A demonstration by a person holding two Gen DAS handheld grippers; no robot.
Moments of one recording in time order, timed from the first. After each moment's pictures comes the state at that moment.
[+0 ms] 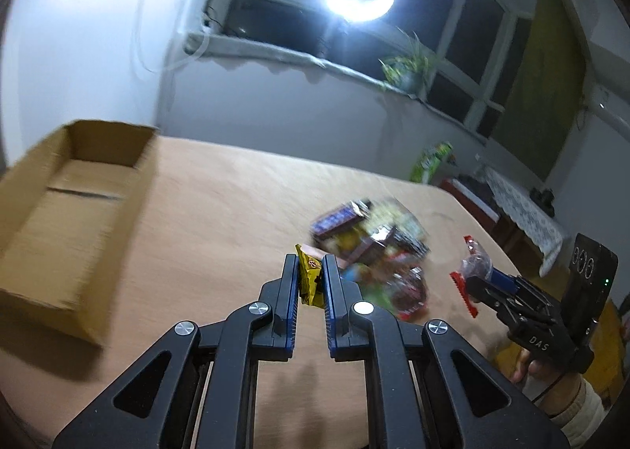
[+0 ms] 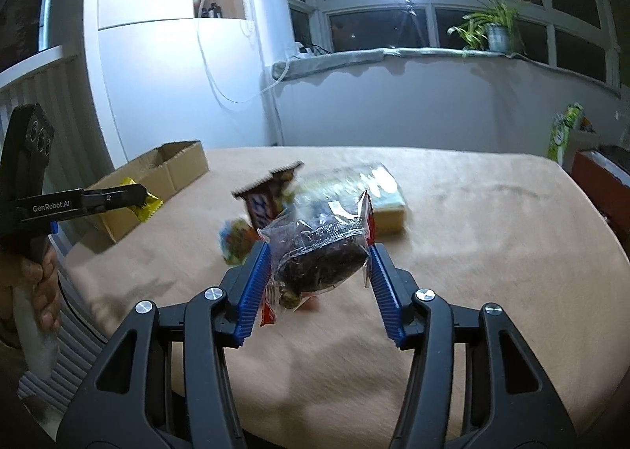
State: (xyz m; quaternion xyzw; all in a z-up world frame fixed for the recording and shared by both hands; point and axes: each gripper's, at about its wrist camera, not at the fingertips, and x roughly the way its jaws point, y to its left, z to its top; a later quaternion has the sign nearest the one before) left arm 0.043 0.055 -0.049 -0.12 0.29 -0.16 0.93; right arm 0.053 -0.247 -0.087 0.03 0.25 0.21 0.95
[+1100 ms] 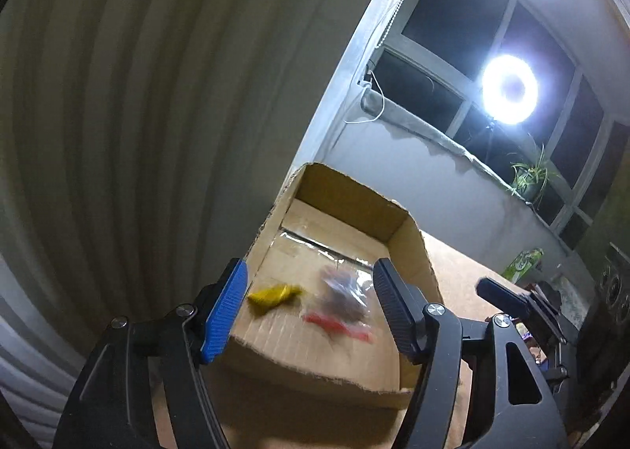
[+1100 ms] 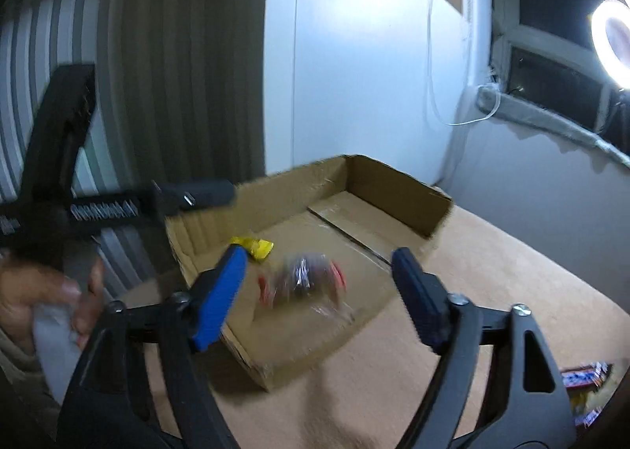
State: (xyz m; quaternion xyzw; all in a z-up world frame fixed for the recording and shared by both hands) left arm 0.042 0.258 -0.066 -0.22 0.24 0.03 0.94; right arm 0.102 0.084 -0.057 -0.13 0.21 0.39 0.89
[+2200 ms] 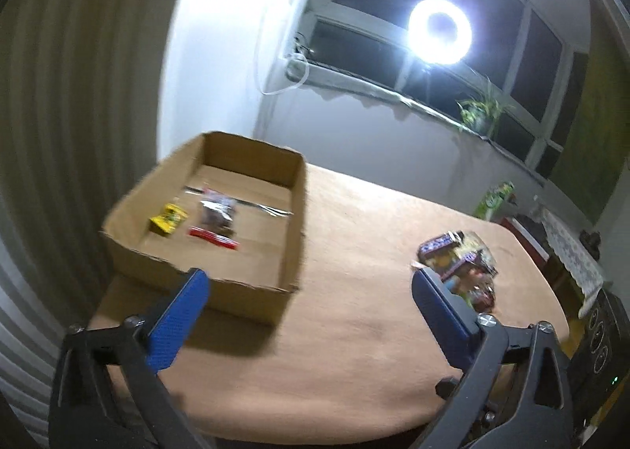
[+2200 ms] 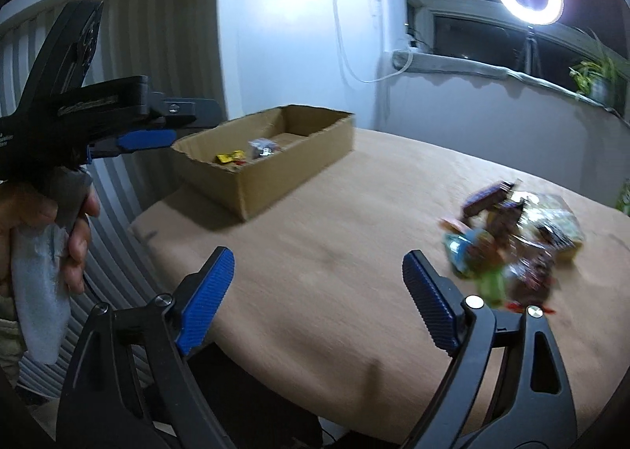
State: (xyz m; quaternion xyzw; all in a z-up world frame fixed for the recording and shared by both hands) left arm 0.019 0.140 -0.045 -0.13 0.28 -0.05 0.95; right arm 0.003 -0.071 -0.087 -0.05 0.25 0.31 0.92
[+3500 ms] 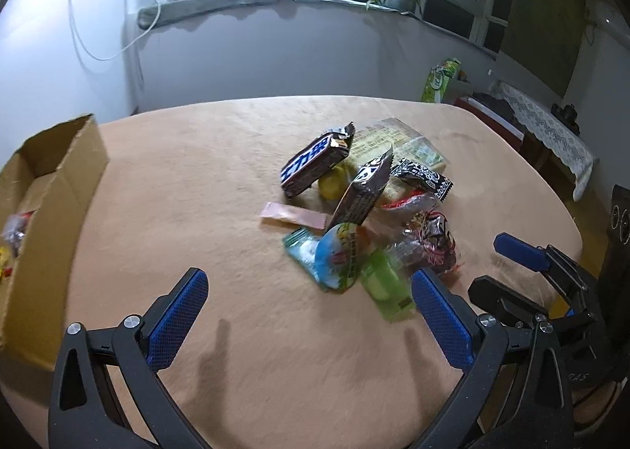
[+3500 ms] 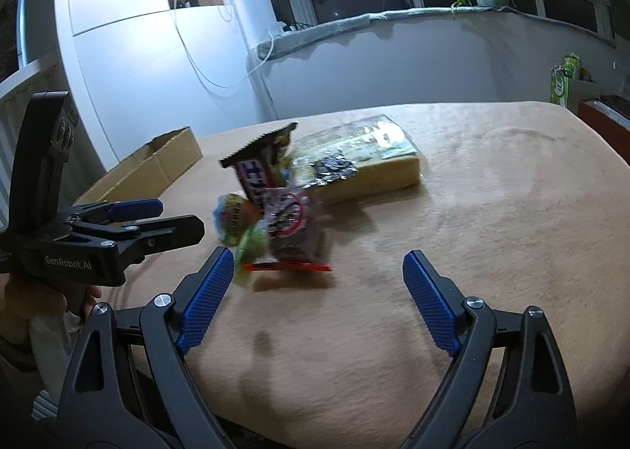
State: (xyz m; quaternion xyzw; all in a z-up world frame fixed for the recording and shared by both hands) left arm 0.100 -0.036 -0.093 0.01 0.39 -0.17 0.91; right arm 0.069 -0.245 -0.123 0.09 0.30 0.19 0.93
